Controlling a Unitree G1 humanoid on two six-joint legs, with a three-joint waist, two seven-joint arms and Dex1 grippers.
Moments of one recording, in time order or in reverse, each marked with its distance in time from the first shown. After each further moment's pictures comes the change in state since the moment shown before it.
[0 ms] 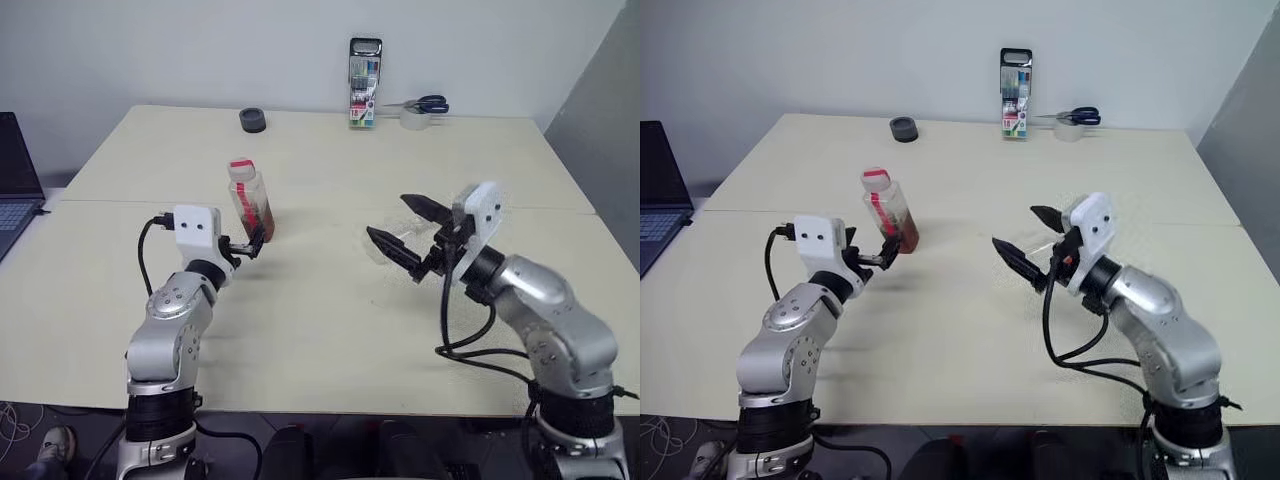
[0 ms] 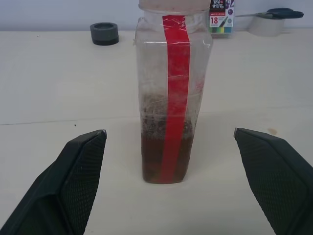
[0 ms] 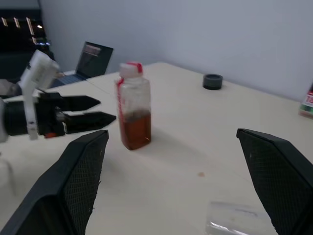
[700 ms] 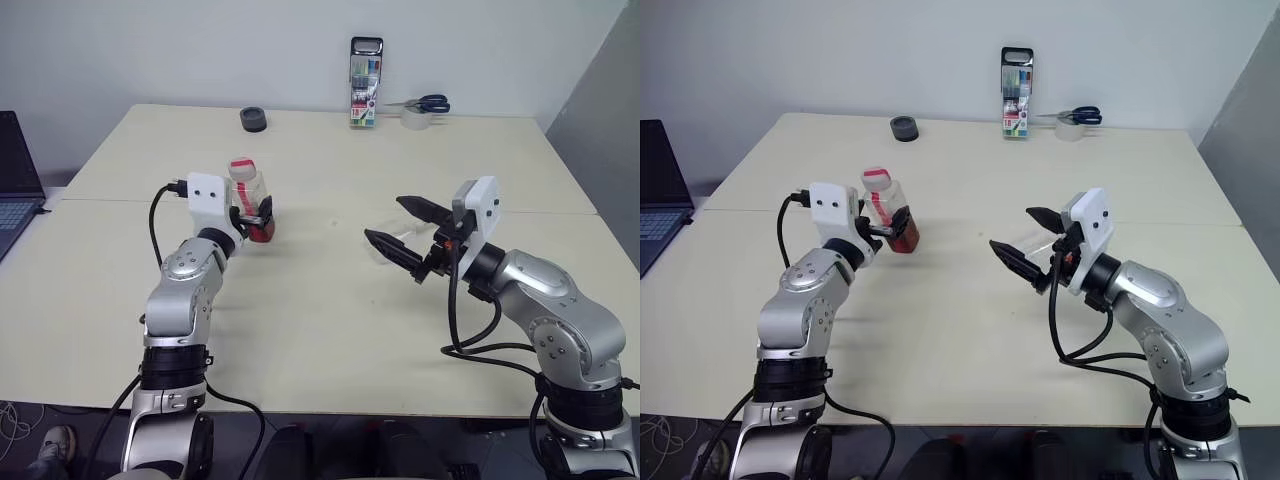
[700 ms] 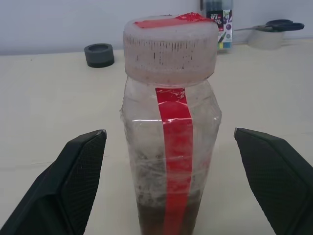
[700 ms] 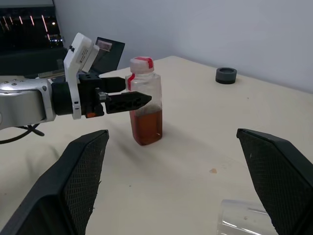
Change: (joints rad) left arm -0.225 0.016 -0.041 0.256 0.044 -0.102 -0.028; right arm -0.001 -0.038 0.016 0.019 0.030 0.004 -0.025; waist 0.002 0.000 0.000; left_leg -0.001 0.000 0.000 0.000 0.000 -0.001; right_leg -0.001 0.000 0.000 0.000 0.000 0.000
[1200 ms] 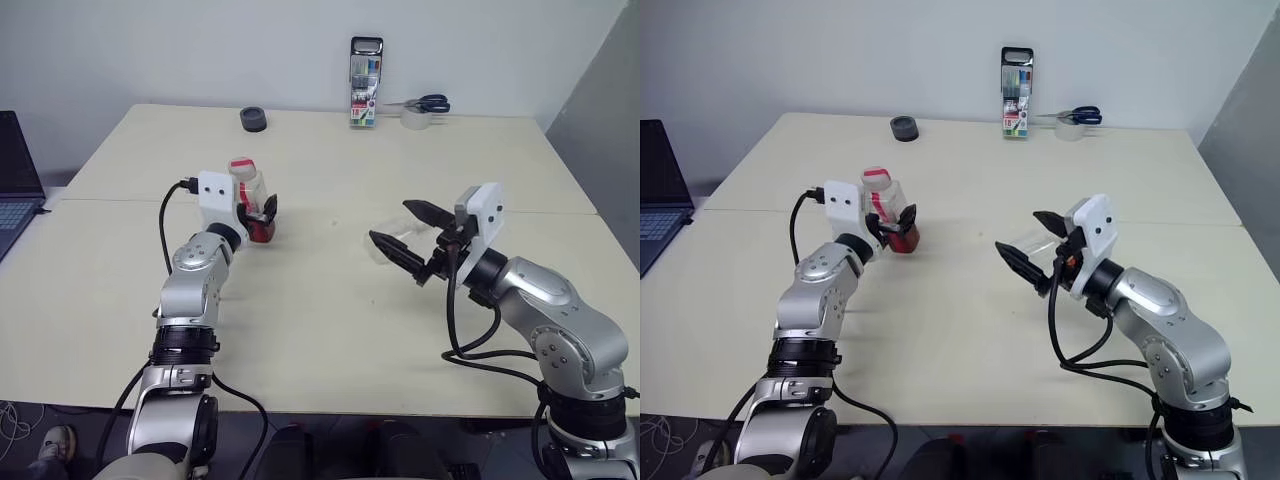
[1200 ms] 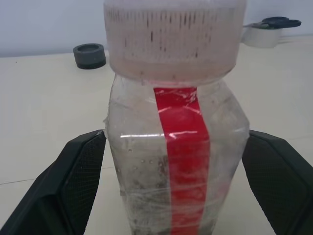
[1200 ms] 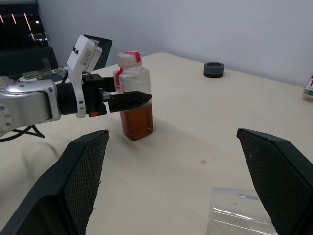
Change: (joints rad) left arm -0.079 -0.001 -0.014 0.228 0.029 -0.159 -0.046; right arm 0.042 -0.002 -0.001 -0.032 -0.001 0.002 -0.055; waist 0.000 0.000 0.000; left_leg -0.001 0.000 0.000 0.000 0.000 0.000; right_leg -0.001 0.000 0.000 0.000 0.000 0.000
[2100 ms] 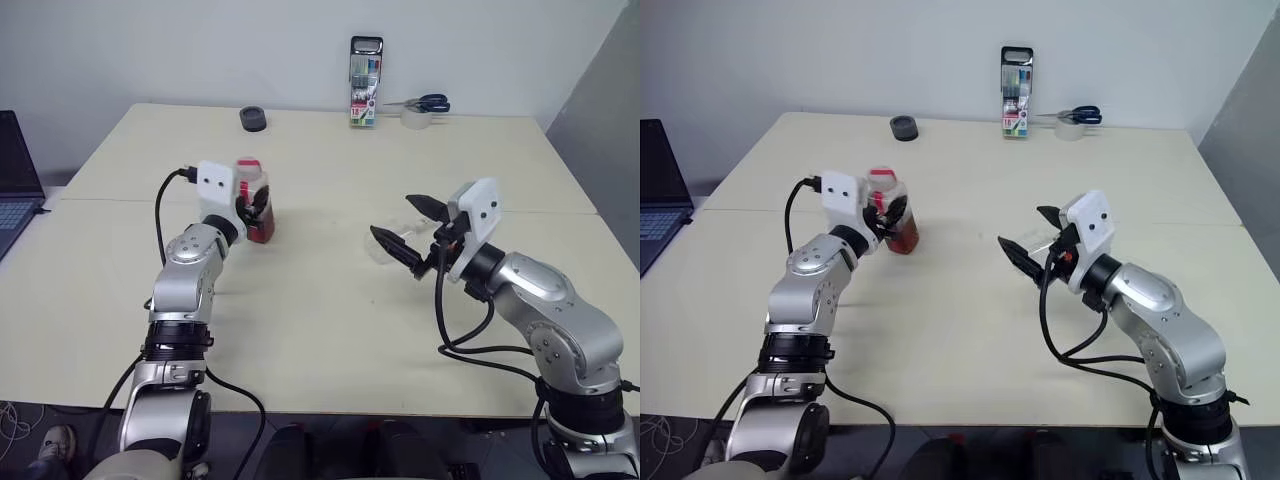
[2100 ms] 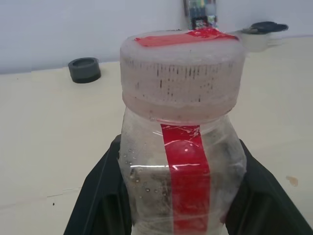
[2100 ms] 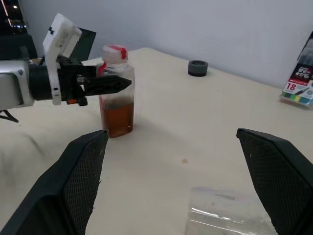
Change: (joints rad) left arm -0.020 0.068 -0.060 -0.058 0.013 0.019 -0.110; right arm -0.054 -0.001 0.039 0.026 -0.070 -0.012 -0.057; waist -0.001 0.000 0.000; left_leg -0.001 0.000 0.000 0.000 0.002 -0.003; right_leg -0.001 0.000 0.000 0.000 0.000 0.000
